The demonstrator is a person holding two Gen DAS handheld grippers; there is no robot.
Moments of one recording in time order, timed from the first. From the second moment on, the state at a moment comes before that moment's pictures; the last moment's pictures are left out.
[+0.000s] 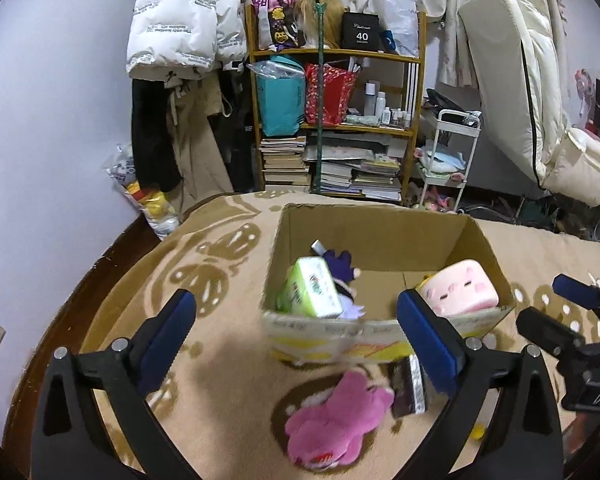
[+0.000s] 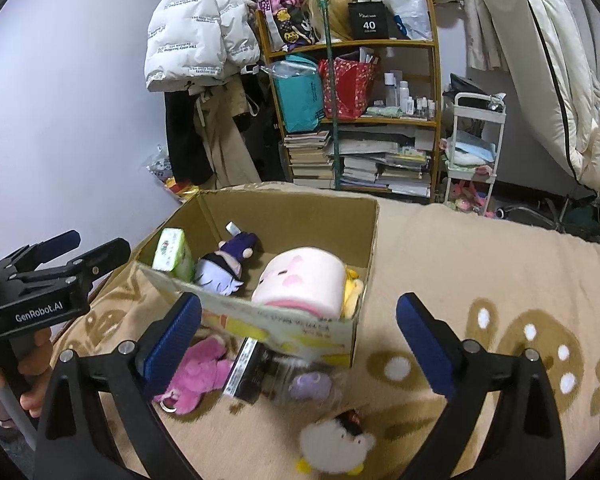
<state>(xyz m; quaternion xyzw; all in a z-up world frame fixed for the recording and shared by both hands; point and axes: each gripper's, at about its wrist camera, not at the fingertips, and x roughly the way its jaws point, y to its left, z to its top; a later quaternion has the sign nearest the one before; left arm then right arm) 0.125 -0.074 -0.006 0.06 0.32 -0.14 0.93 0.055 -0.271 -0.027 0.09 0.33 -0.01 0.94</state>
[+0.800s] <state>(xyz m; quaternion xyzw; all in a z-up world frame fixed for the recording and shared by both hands) 0.085 -0.062 -0.038 0.11 0.39 -0.12 0.91 0.032 -0.284 -0.057 0.14 0.44 -0.04 0.89</state>
